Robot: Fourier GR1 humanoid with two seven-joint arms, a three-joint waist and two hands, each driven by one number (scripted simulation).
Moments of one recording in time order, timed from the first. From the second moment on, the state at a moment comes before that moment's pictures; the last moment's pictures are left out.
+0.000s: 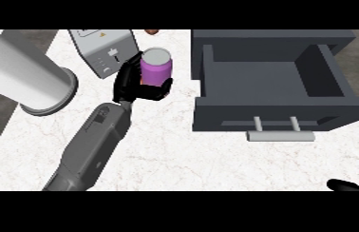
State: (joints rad) left arm -0.69 0.10 -0.19 -0.78 0.38 0.20 -0.31; right arm 0.11 -0.10 -0.34 -2.22 -0.10 0.10 0.25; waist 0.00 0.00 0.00
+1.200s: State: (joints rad) left arm -1.27 0.01 -0.17 -0.78 0.28 0.41 0.18; right arm 0.04 -0.12 -0.33 -2.26 -0.08 0.07 0.34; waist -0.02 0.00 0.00
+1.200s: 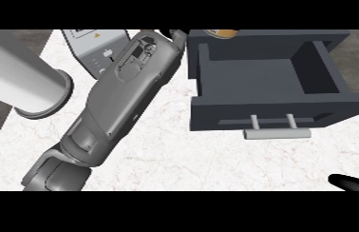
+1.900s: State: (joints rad) left arm -1.53 0.00 -0.26 -0.49 0.40 0.48 0.17; right arm -0.01 -0.14 -0.32 -2.26 -0.10 0.07 0.38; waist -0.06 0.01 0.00
